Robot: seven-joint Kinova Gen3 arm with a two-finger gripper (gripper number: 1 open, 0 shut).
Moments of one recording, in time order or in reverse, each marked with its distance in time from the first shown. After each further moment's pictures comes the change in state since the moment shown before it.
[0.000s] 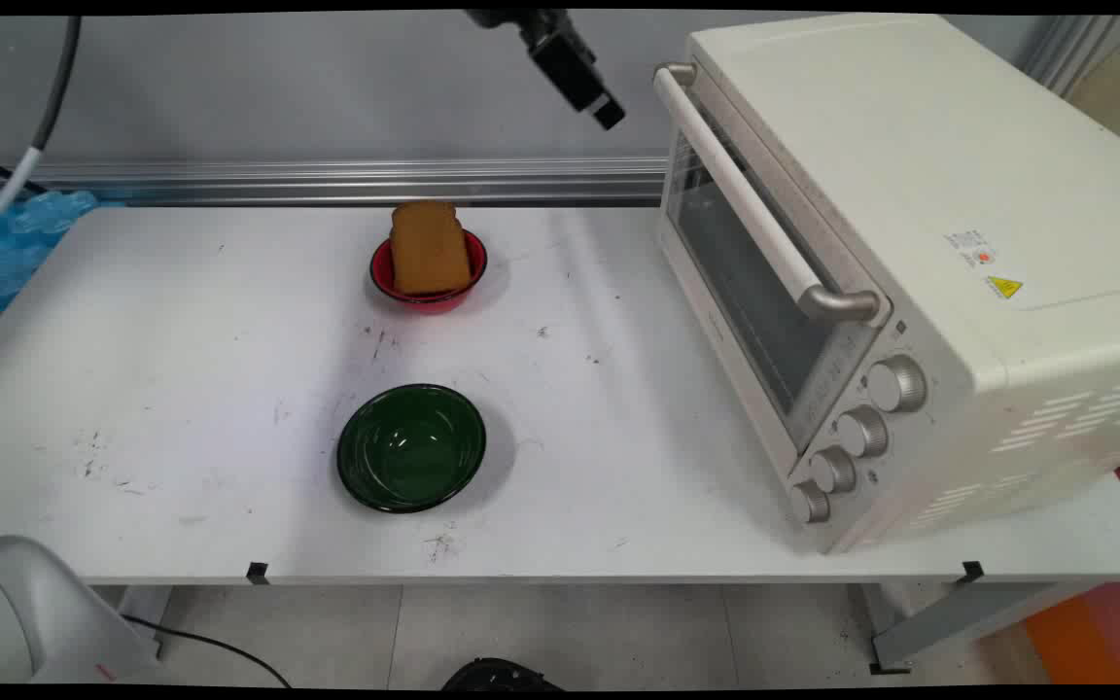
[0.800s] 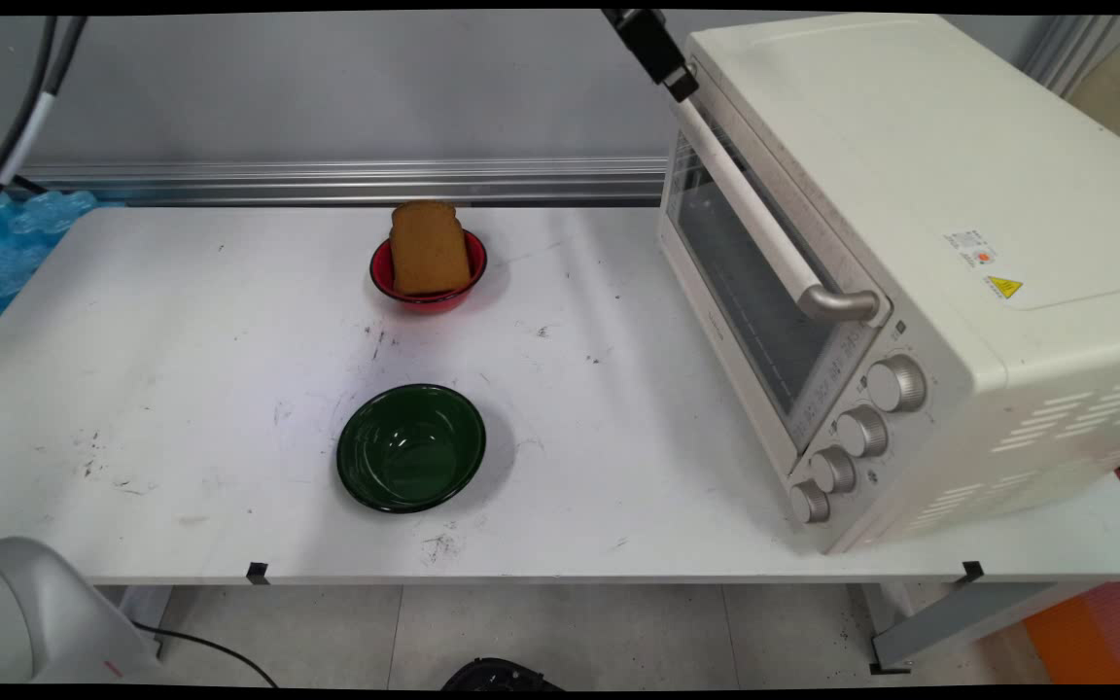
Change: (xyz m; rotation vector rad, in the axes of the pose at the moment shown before) arm 0.051 -0.008 0.036 0.014 0.020 0.031
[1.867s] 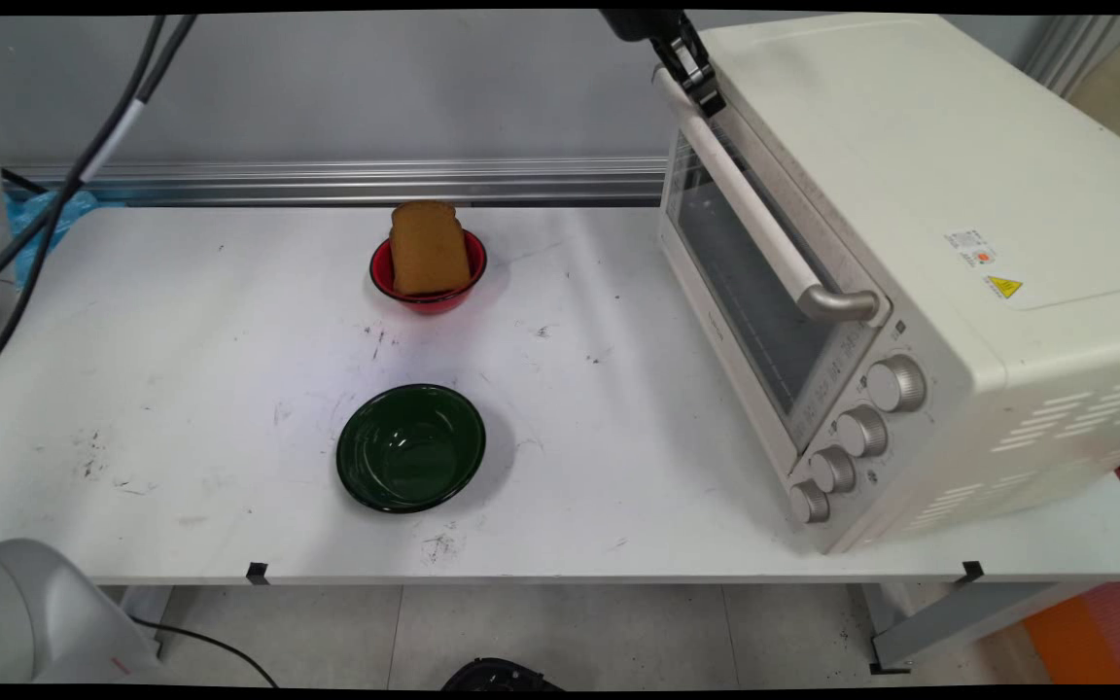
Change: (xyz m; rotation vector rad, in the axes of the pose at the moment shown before) arm 0.022 0.000 0.061 0.012 -0.049 0.016
